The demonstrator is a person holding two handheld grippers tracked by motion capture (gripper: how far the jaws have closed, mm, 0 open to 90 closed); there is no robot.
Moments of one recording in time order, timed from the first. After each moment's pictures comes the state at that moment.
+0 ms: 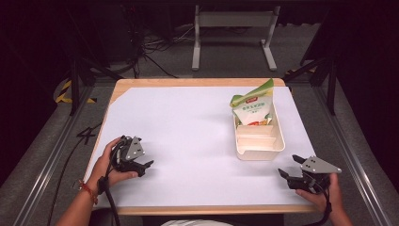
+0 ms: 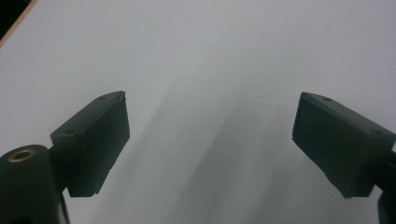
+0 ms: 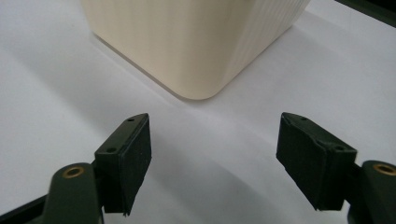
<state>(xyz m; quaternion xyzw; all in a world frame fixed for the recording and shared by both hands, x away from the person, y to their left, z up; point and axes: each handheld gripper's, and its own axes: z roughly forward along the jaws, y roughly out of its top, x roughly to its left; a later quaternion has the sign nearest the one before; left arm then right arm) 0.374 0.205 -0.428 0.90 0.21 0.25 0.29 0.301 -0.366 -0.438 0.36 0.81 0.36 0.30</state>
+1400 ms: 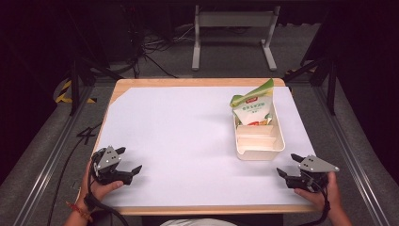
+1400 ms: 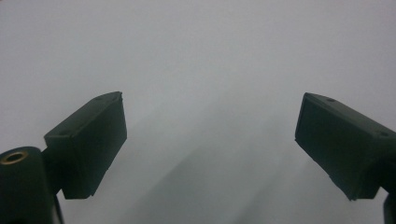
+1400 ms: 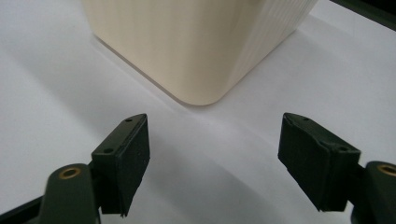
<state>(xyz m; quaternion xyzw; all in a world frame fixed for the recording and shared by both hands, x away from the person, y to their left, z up) 0.345 0.252 -0.450 0.83 0.32 0.22 0.41 0.304 -0.363 -0.439 0.36 0.81 0.36 0.30</state>
